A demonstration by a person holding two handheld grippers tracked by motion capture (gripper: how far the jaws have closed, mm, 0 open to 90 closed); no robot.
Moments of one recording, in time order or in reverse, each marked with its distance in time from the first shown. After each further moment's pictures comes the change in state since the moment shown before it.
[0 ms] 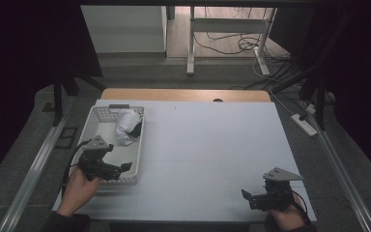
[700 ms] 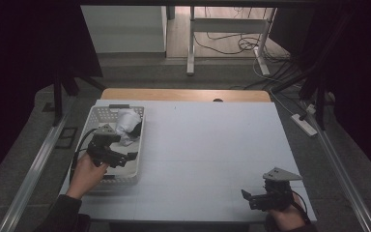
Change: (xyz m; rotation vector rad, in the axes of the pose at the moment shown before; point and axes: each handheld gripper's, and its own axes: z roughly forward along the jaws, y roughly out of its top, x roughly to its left) left arm 0.022 0.026 0.024 0.028 -0.055 -0.010; right arm 0.000 0.000 0.001 0.003 0.002 -0.004
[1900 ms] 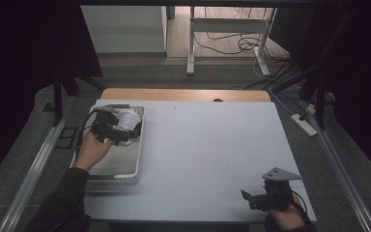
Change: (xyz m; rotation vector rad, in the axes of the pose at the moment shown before) left arm 0.054 0.039 0.025 0.046 0.097 -0.096; right arm 0.000 0.000 0.001 0.010 0.004 -0.002
